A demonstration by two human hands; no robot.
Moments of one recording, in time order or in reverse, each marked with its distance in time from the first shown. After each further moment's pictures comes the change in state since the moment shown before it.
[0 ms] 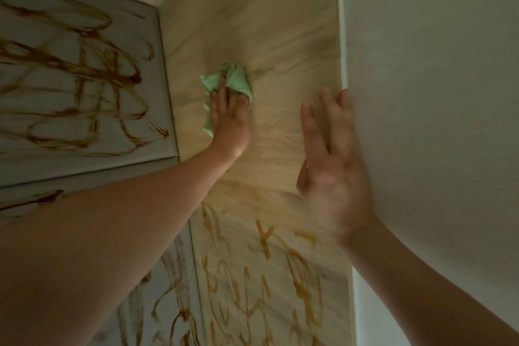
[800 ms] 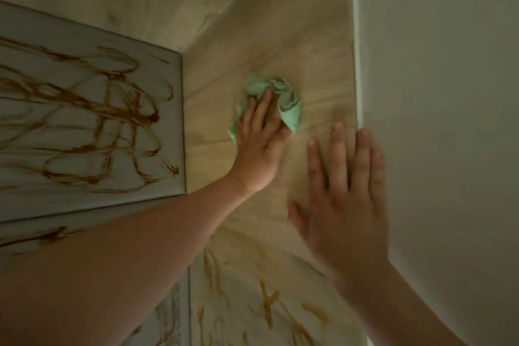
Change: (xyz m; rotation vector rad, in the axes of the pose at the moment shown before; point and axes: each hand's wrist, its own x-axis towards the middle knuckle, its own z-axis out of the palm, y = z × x) left_hand 0.040 0.032 -0.011 0.149 0.049 0.366; right_hand 0.041 0.010 0.013 -0.546 -0.200 -0.061
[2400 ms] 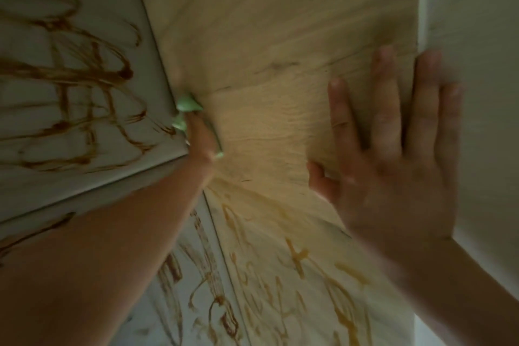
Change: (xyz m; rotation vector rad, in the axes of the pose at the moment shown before) left_hand -0.071 -0.176 0.084 -0.997 0.114 -1.278; right_hand -0.003 -0.006 -0.004 -0.037 -0.053 0.095
